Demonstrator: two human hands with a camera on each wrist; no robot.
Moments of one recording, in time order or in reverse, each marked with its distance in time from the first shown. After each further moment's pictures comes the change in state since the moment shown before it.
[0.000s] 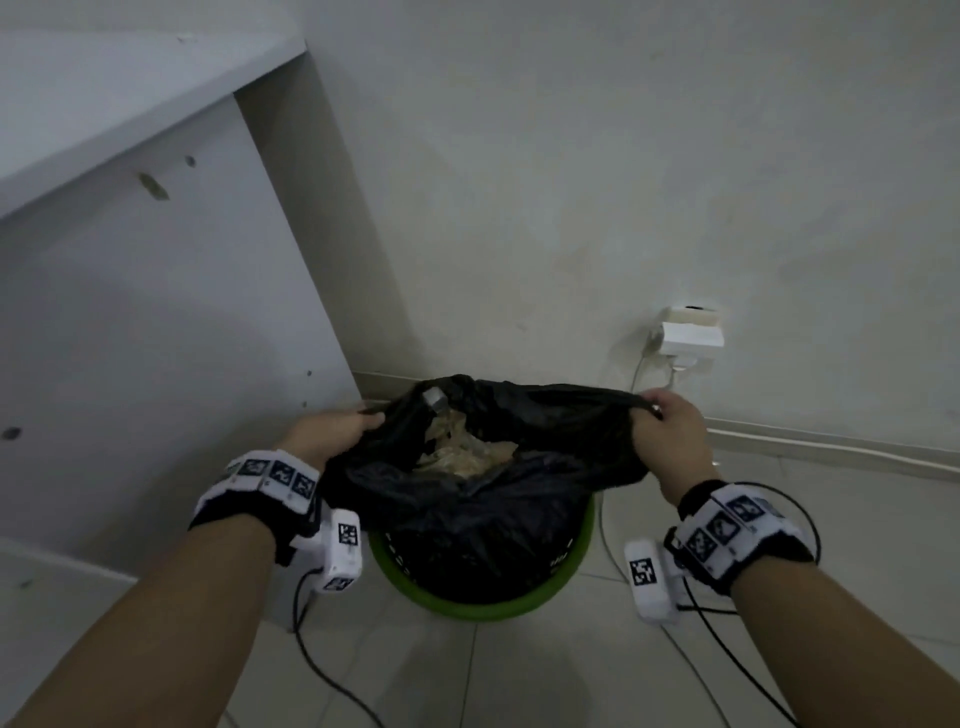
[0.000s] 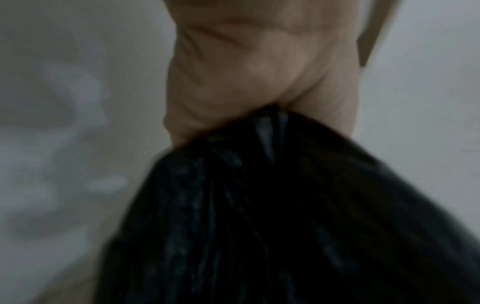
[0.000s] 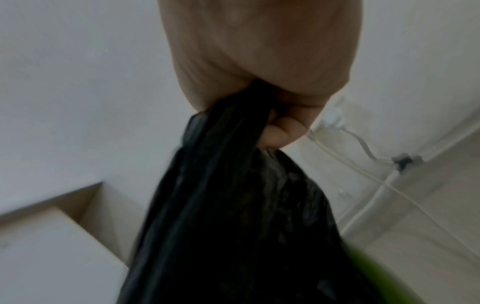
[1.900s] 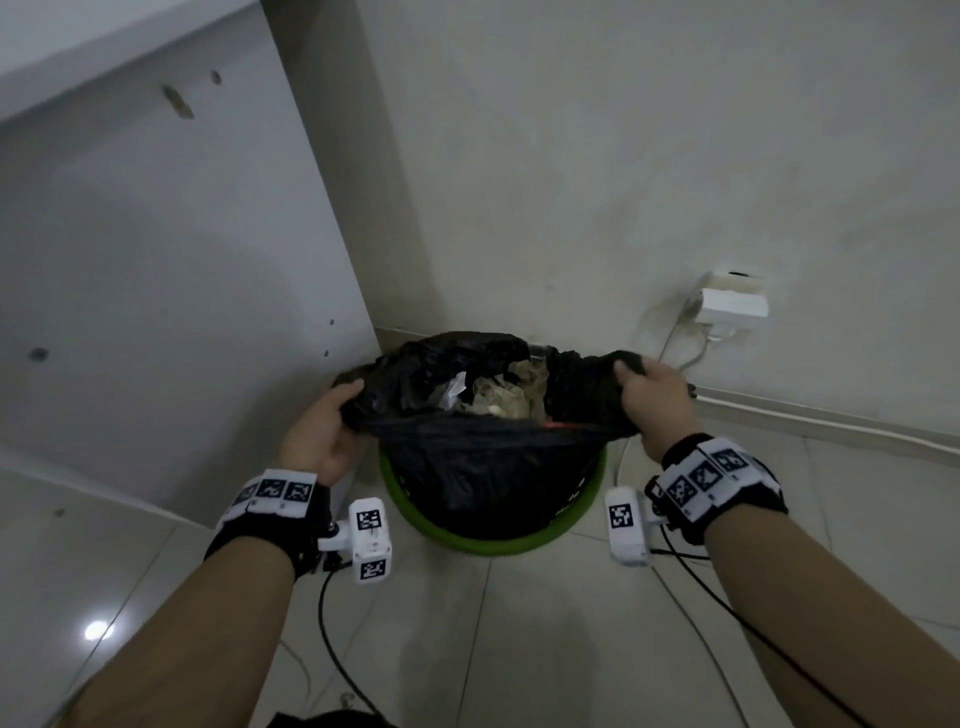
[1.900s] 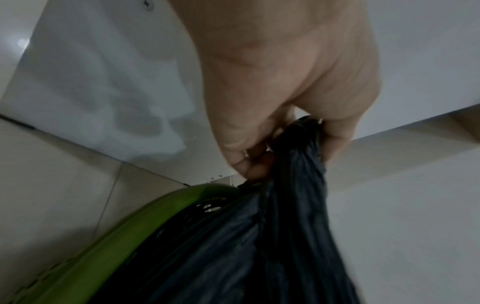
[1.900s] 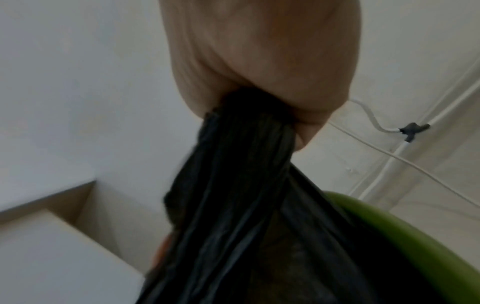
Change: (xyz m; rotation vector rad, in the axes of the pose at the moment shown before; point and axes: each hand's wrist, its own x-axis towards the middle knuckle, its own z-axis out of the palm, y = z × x) left_hand -0.045 -0.042 0.009 -0.732 -0.036 0.113; right_hand 0.003 -0.006 0.052 0.186 -0.105 0.182
